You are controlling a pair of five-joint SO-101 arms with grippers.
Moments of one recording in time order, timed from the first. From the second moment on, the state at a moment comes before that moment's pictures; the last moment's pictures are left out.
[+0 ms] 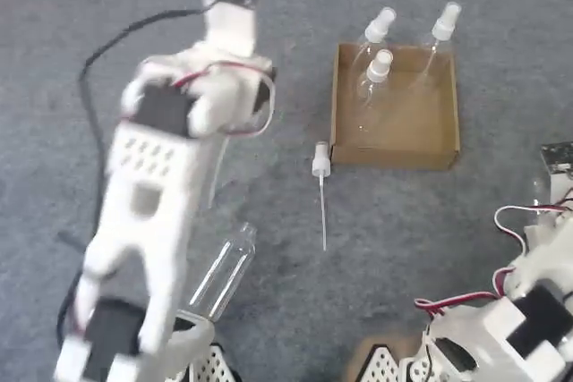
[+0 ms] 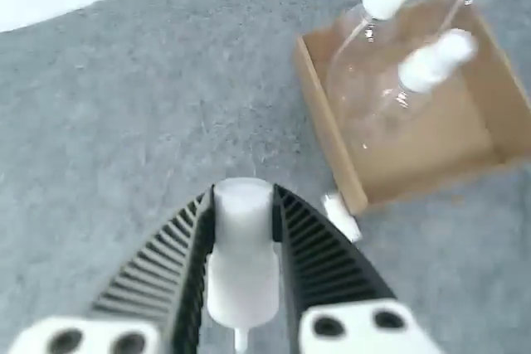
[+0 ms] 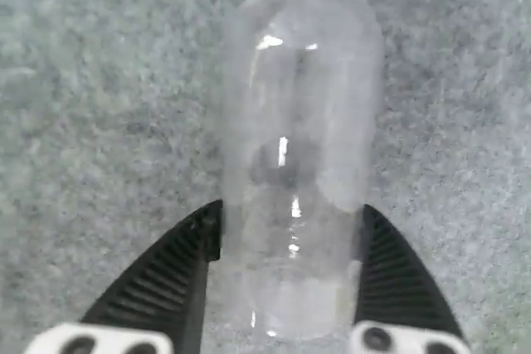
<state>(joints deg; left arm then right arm) 11.5 -14.7 -5.3 78.4 2.5 47.2 -1.8 35.3 49.6 53.9</state>
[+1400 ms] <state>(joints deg) 6.2 -51.8 51.8 65.5 -3.0 37.1 36.7 -23.2 85.5 41.5</state>
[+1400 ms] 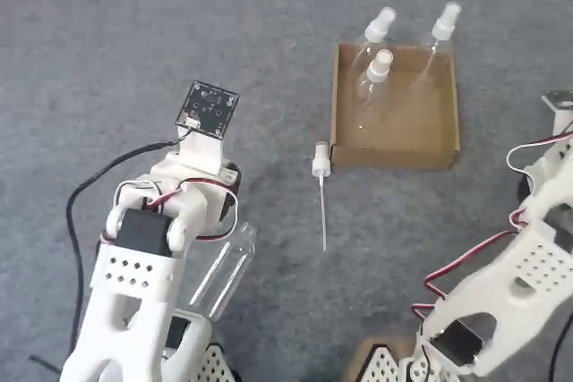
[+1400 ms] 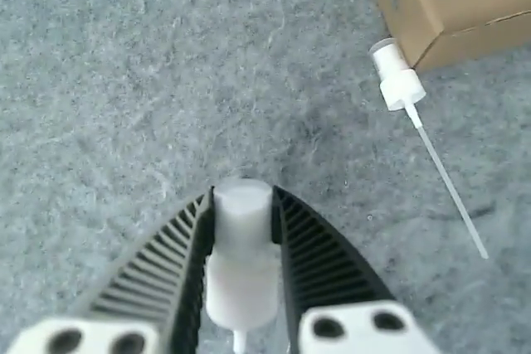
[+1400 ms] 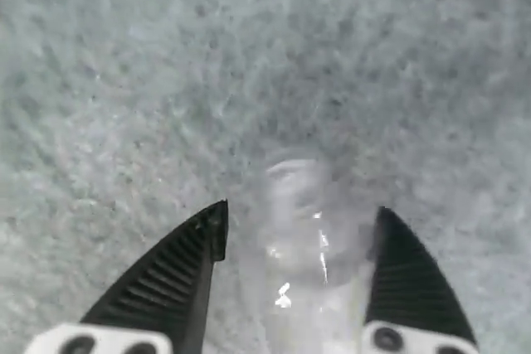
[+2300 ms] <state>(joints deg) 6.2 -51.8 51.8 65.5 -3.0 39.2 34.5 -23.5 94.7 63.6</state>
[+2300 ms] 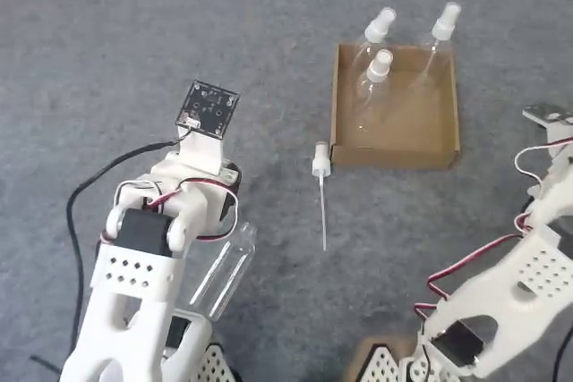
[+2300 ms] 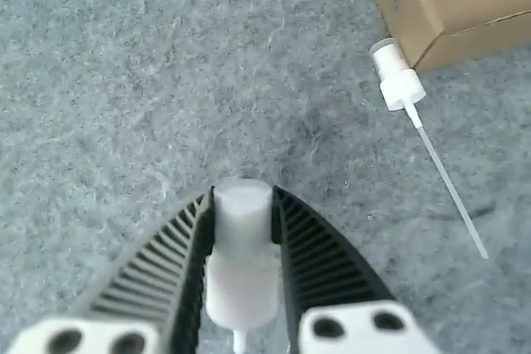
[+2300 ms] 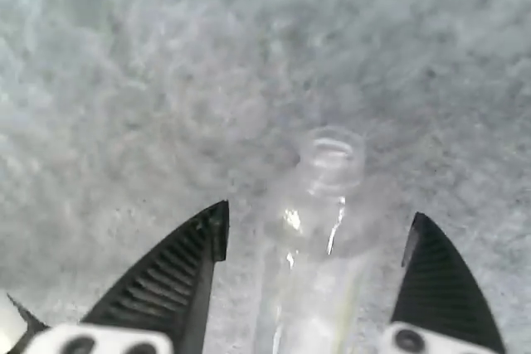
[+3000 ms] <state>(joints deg) 6.2 -51.8 51.8 65.5 -3.0 41.3 38.0 -23.5 91.9 69.1</state>
